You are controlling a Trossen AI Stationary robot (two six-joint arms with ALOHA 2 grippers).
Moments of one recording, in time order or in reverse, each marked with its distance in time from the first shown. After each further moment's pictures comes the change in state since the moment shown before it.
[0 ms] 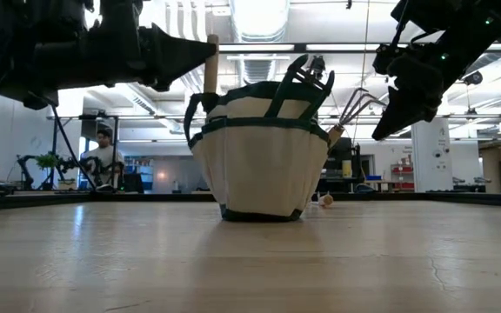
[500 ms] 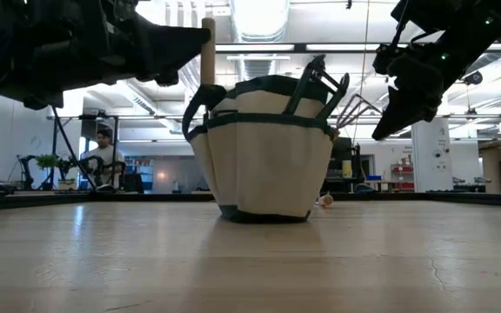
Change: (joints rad) left arm 0.001 0.000 0.000 -0.014 0.236 0.014; right arm 0.000 0.000 0.000 0.000 0.000 0.000
